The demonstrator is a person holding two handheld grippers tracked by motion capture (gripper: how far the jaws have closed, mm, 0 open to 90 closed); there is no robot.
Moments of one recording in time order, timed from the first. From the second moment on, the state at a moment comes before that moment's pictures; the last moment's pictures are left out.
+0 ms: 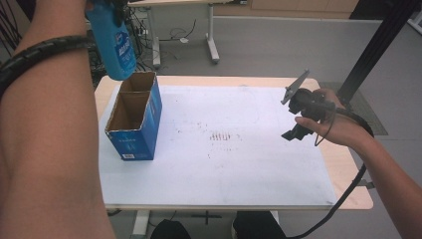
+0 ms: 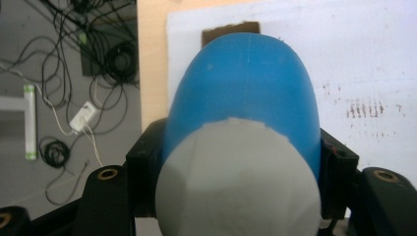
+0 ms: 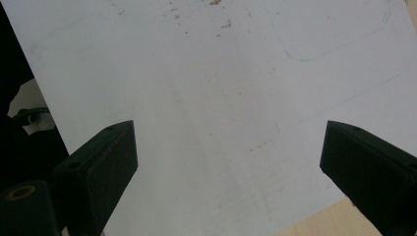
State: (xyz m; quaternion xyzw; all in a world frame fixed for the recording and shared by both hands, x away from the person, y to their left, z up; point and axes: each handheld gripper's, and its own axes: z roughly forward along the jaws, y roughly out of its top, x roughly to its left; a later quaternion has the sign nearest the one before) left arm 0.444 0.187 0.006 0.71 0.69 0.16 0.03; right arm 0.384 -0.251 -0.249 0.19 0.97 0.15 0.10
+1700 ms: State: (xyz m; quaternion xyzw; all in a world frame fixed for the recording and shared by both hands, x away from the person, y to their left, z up) left arm 0.453 0.222 -0.074 0.67 0.73 0.12 0.02; right arm 0.378 -0.257 -0.257 0.19 0.96 0.15 0.09
